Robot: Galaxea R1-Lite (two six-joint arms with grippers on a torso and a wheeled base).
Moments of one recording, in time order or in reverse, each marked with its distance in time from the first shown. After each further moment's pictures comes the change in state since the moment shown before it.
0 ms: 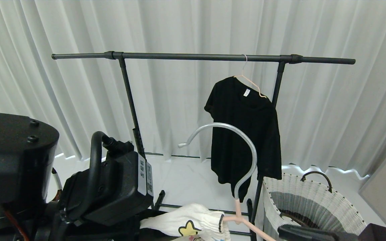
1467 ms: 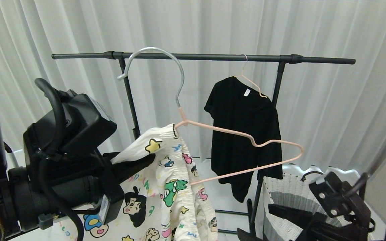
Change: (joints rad) left arm 0.121 -0.061 0.019 -0.169 0.359 -0.001; right arm -0.239 0.243 -0.024 0.058 -0.088 0.481
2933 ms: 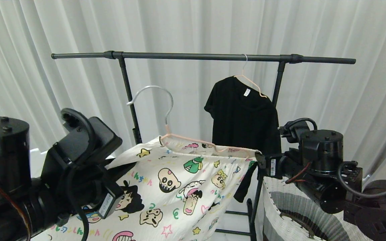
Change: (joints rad) left arm 0.074 0.025 0.119 -0.065 0.198 0.050; right arm -0.484 0.336 -0.287 -0.039 -0.218 -0.301
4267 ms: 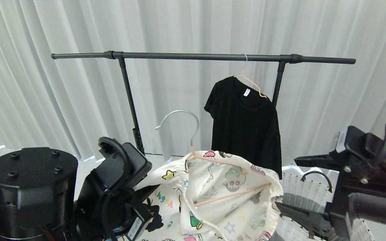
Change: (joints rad) left arm -0.161 0.098 0.090 -0.153 0.041 -0.130; right arm 0.127 -0.545 -0.028 0.678 0.553 -0.425
